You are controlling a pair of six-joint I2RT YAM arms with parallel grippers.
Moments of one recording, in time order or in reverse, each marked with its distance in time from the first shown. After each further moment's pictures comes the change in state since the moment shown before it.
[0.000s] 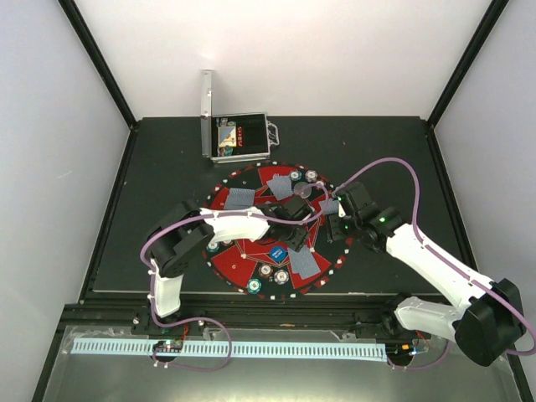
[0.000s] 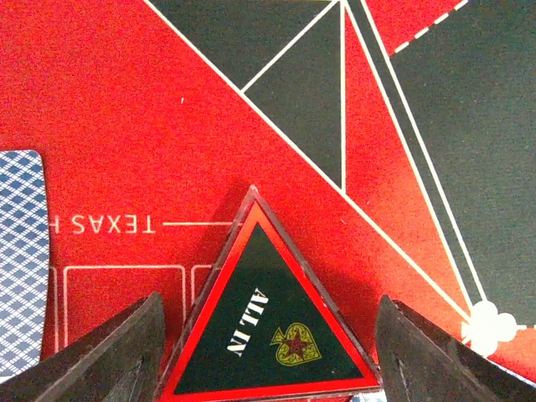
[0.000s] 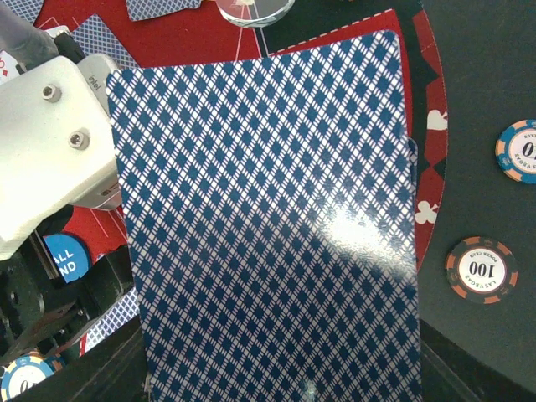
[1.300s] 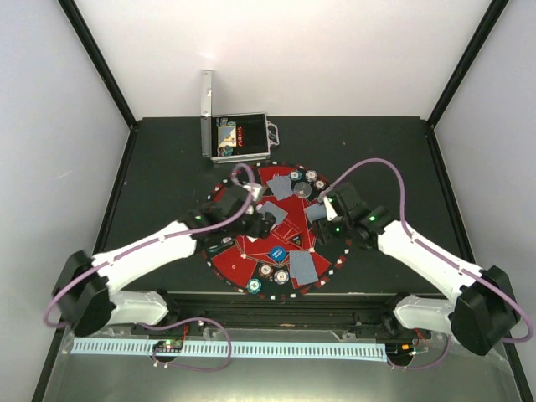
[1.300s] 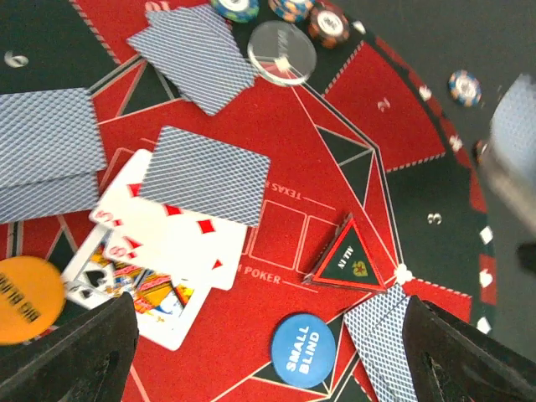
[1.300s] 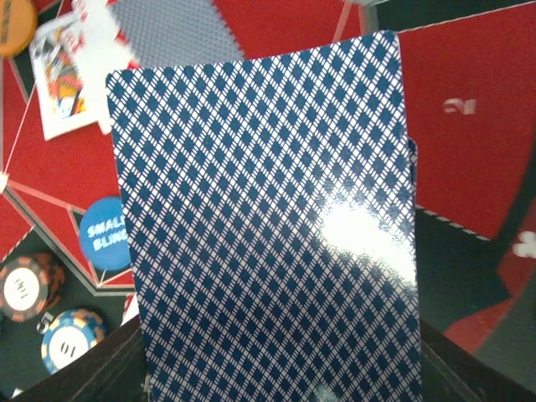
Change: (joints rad) left arm 0.103 -0.627 -0.304 -0.018 -0.037 -0.182; right arm 0.035 0.056 0.000 0.058 -0.111 -0.070
